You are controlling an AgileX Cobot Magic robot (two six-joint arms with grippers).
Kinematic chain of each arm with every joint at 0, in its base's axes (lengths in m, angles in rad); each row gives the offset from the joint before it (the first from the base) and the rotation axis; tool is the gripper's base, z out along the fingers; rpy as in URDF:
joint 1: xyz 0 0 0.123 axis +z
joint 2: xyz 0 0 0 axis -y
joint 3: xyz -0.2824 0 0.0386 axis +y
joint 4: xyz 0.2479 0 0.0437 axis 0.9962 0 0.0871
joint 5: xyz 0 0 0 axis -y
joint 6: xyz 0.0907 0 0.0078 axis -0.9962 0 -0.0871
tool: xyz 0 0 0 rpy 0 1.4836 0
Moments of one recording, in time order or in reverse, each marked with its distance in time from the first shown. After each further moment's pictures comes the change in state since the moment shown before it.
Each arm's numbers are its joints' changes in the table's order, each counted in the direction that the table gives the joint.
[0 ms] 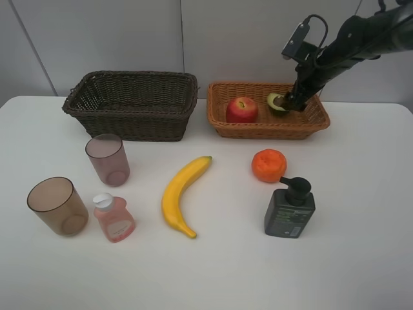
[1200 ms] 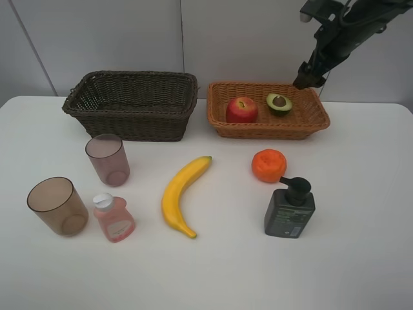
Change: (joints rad) left arm 0.000 0.000 0.000 0.000 0.000 0.000; right arm 0.009 0.237 0.000 0.000 -0.296 -0.082
